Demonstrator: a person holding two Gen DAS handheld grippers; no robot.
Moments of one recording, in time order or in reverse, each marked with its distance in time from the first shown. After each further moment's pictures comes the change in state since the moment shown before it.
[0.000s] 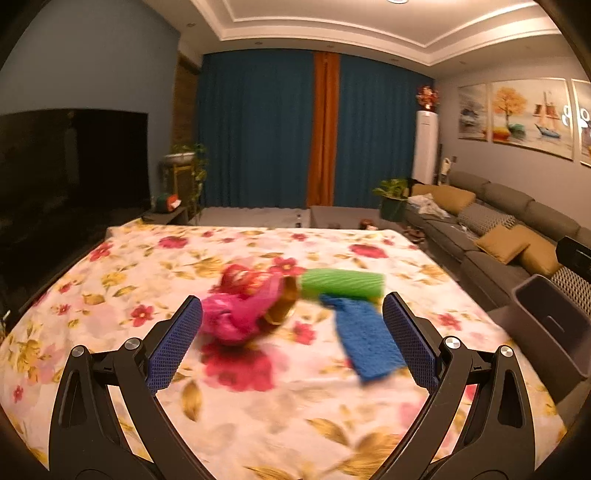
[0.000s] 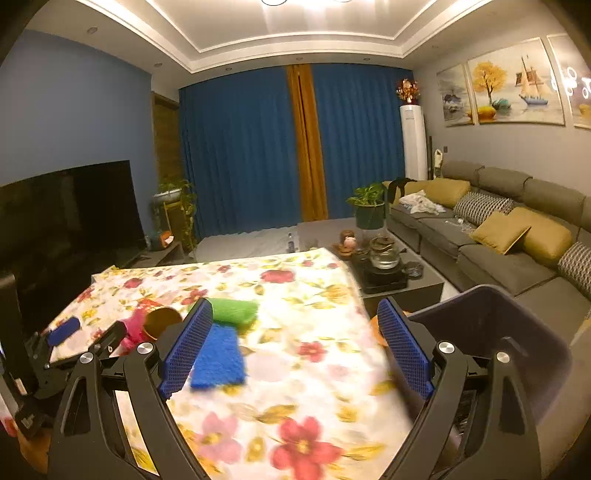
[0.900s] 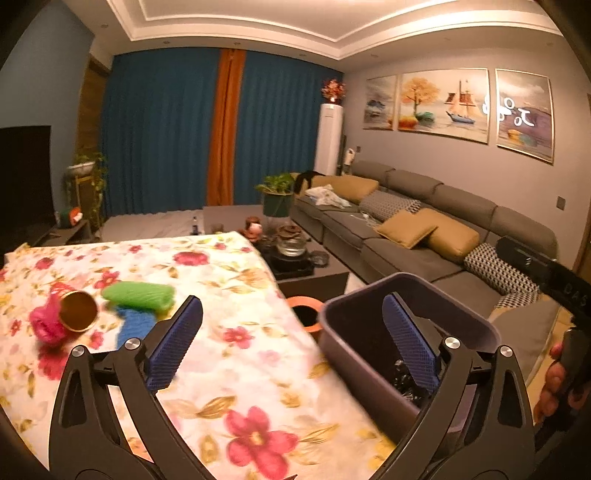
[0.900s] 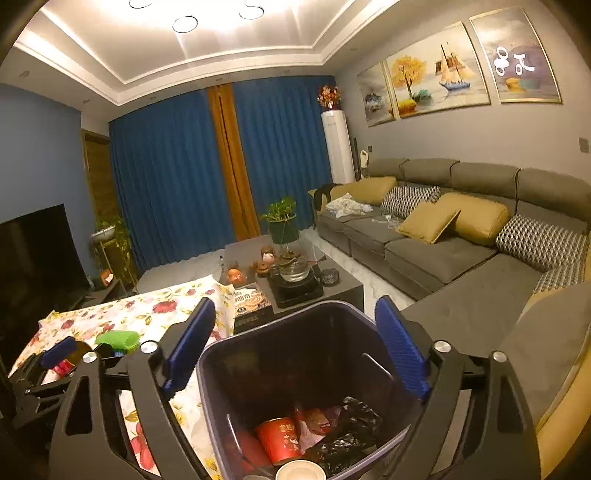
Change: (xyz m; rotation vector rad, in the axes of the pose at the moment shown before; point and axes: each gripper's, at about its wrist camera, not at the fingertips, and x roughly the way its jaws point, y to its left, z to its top) left arm -0.025 -0.212 0.002 0.100 0.011 -0.358; right arm -0.082 -0.188 0.016 0.113 -0.090 -0.234
